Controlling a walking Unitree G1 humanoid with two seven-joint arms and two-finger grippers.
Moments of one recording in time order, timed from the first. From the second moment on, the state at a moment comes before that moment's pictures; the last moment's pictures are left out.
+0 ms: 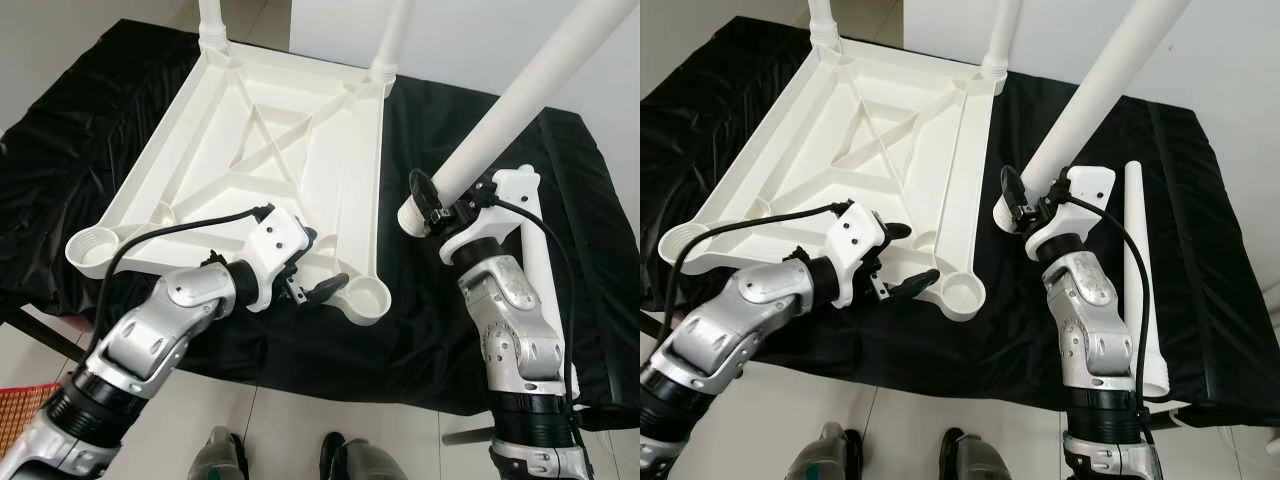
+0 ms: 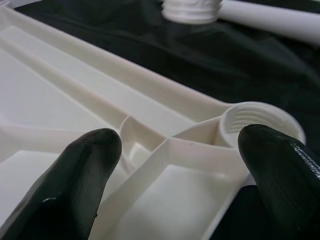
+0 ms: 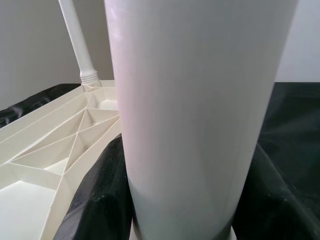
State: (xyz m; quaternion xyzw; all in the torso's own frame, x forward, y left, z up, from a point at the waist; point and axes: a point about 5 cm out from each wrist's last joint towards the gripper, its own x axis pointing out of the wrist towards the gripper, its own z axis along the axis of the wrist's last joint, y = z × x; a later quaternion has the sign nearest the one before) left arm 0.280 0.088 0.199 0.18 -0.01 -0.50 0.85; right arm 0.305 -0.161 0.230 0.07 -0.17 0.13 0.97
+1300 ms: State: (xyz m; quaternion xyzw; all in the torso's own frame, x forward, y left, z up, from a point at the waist) left arm 0.339 0.068 0.189 0.29 0.03 -0.43 0.85; right arm 0.301 -0.166 0.237 0.07 -0.19 0.11 0.97
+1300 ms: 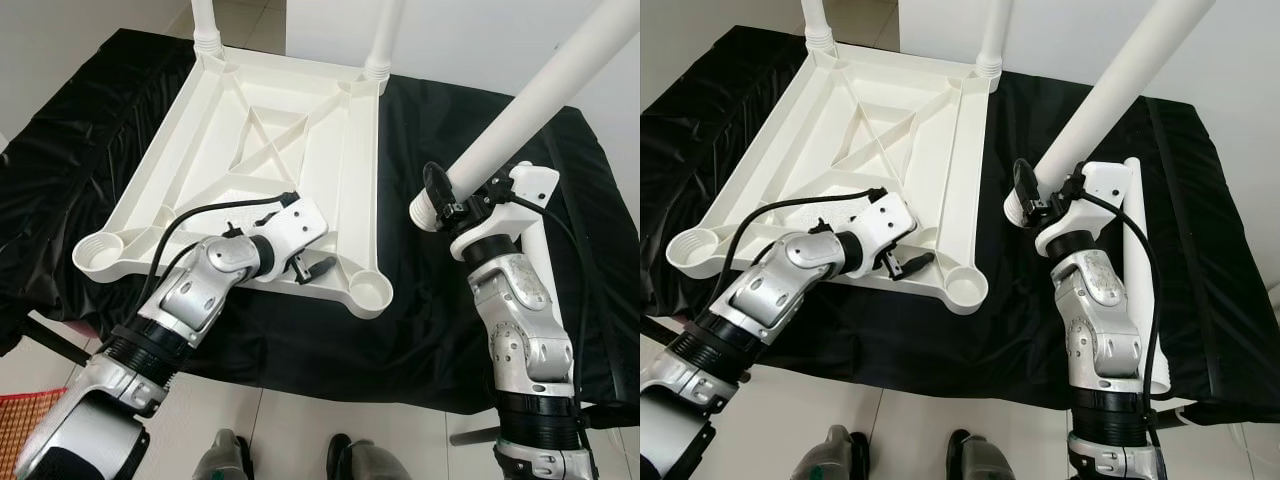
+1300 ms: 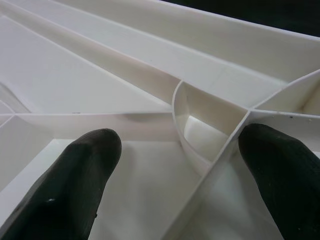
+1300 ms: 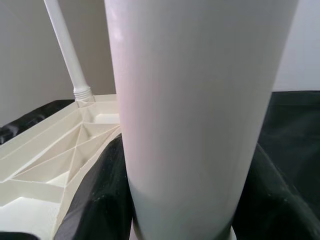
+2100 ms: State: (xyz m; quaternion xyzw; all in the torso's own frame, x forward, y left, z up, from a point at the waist) left arm 0.353 0.064 0.204 0.26 0.00 -0.41 0.87; right arm 0.297 -0.159 0.232 0.08 -0.18 0.12 0.97
